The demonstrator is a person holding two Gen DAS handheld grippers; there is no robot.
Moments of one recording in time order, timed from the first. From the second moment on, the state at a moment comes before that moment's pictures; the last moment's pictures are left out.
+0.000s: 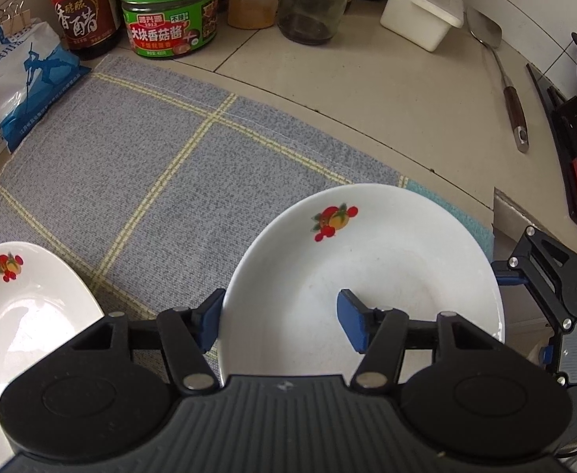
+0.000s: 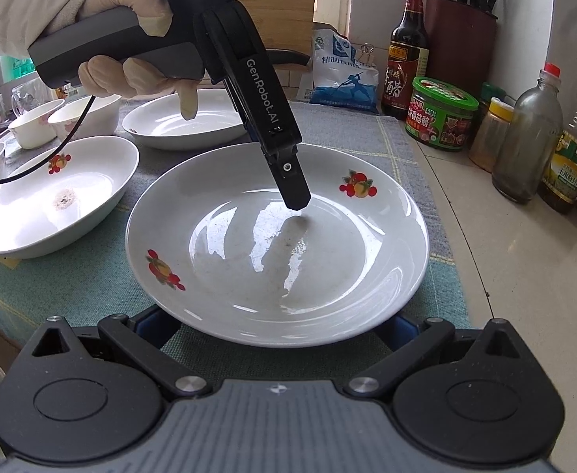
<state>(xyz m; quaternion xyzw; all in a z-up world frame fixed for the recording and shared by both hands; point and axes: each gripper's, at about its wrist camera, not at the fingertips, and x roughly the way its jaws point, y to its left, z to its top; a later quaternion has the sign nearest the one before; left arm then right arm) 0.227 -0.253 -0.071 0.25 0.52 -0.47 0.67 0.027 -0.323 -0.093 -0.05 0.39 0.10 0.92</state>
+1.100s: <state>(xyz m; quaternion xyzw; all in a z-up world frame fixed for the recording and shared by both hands) 0.291 -0.290 -0.101 0.25 0.50 -0.45 0.70 0.120 -0.376 -0.101 -0.06 0.39 0.12 0.91</state>
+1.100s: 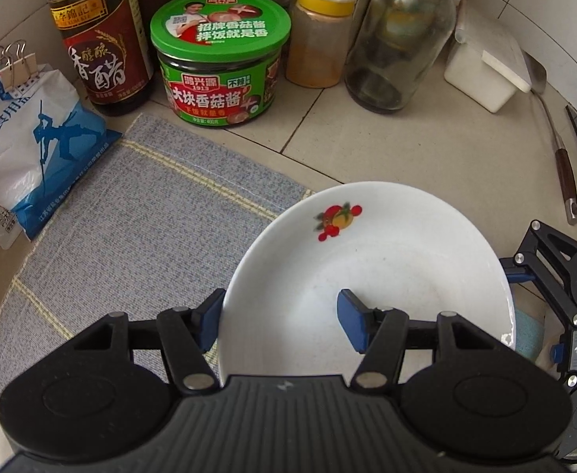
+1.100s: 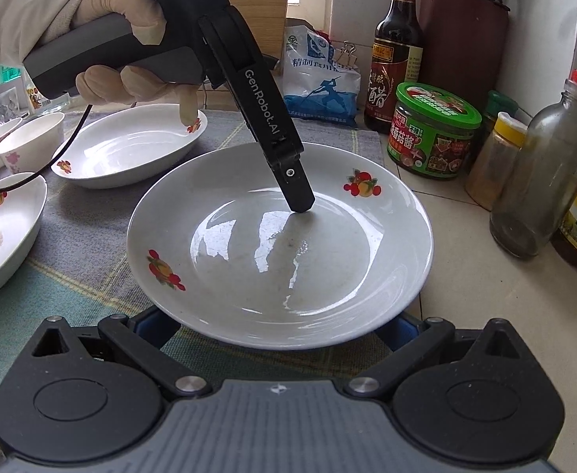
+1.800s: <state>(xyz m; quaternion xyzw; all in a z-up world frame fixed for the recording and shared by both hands) 0.285 -0.285 -0.083 0.24 0.48 -0.44 0.72 0.111 -0.376 -0.102 -0.06 0.38 0.10 0.92</state>
